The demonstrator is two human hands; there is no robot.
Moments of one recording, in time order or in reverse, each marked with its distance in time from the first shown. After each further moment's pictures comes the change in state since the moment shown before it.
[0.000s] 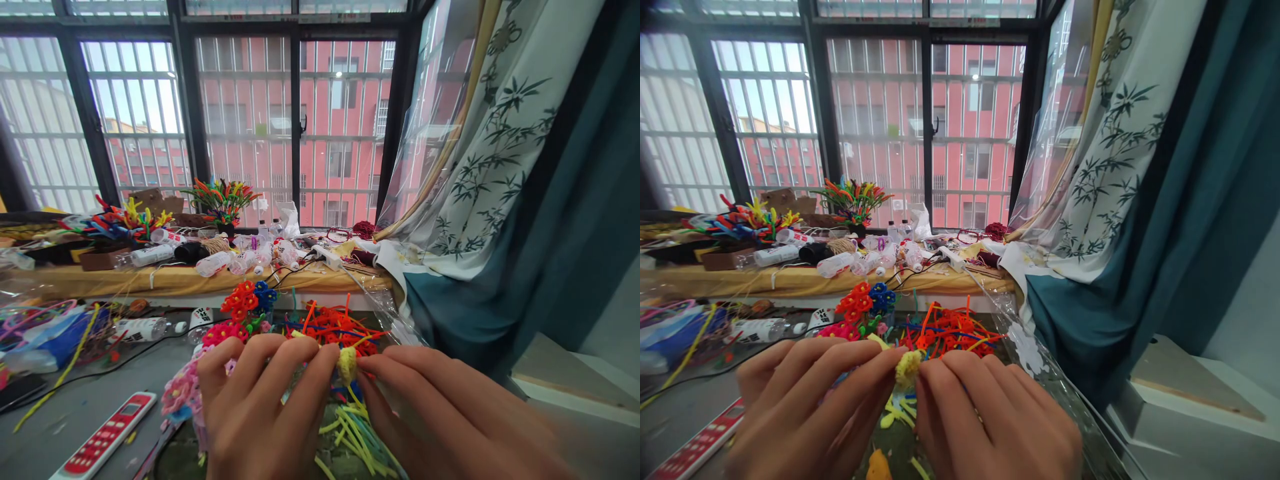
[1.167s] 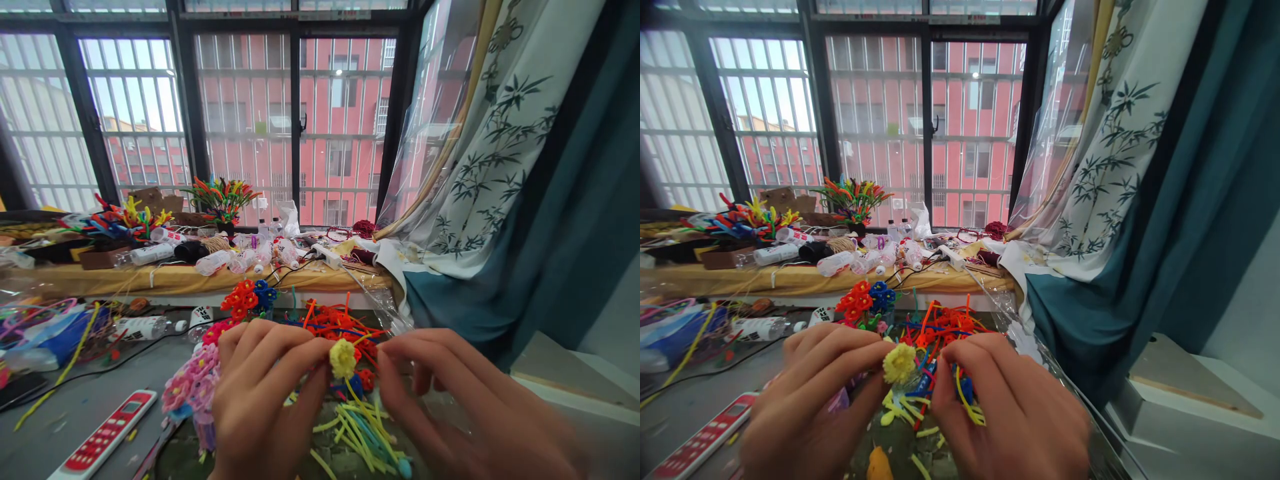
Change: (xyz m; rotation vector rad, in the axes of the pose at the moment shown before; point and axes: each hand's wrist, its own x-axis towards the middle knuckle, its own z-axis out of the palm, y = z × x) left_hand 0.001 -0.001 0.005 -0.278 0.017 -0.179; right_hand -0.003 0.010 0.002 -0.022 0.077 0.092
